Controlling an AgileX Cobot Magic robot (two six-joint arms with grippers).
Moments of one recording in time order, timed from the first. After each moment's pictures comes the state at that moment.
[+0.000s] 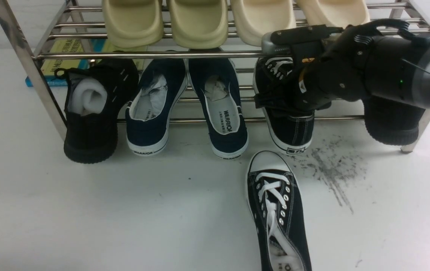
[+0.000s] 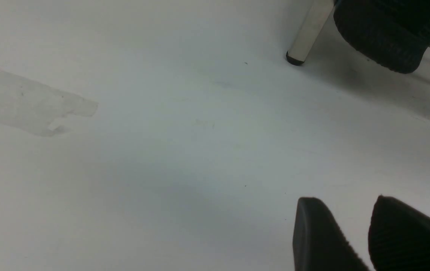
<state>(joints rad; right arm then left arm) 0.53 1.89 -1.47 -0.38 0.55 0.67 -0.03 -0.01 0.01 0.20 0.43 -0.53</state>
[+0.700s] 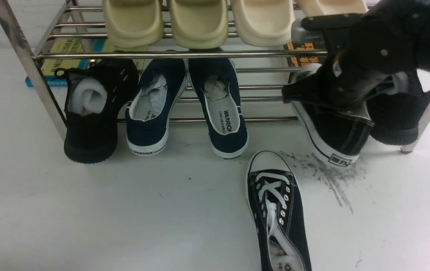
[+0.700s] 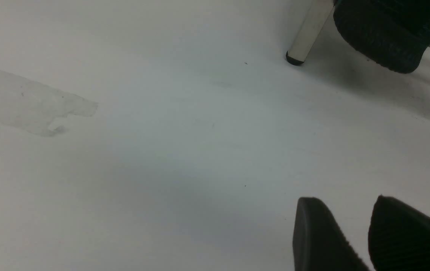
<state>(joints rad) 0.53 1.68 -1.47 -0.23 0.92 0.58 -0.03 -0.01 0.01 0.20 0.43 -0.53</state>
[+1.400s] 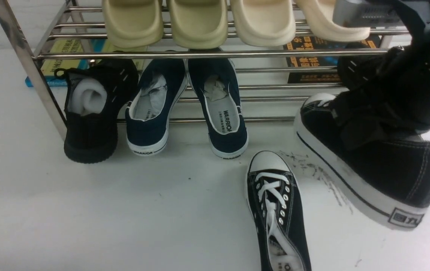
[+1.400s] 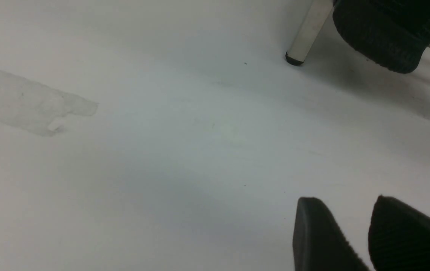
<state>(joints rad) 0.71 1.33 -1.47 0.11 1.26 0.39 -0.03 -0.01 0.01 0.20 0.43 -0.53</state>
